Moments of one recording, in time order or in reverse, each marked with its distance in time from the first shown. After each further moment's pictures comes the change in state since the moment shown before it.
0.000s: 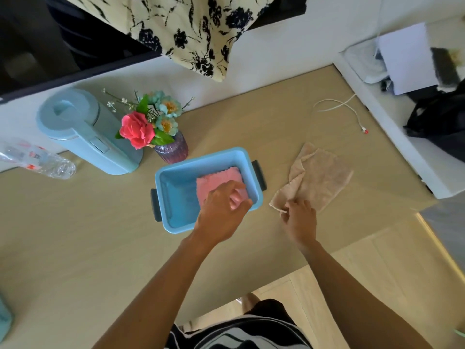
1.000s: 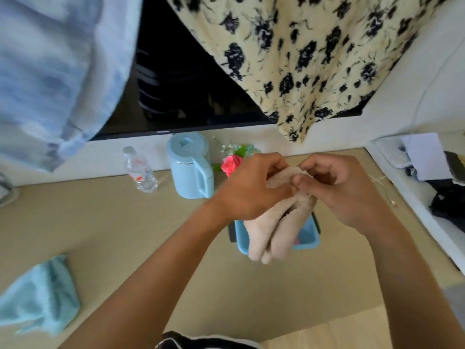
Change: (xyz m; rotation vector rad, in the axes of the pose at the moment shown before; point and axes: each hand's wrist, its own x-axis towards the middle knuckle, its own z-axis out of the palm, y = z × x) left_hand -0.079 0.056 -0.239 -0.147 0.007 0.458; right_hand -0.087 -0.287 -0.303 0.810 -0.170 -0.611
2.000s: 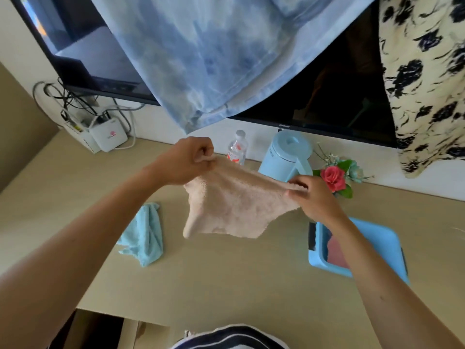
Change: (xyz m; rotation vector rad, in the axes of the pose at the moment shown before) left_hand -0.189 -0.149 -0.234 0.416 0.318 -0.347; right_hand 0.085 0.035 0.222 -0.397 -0.269 -0.009
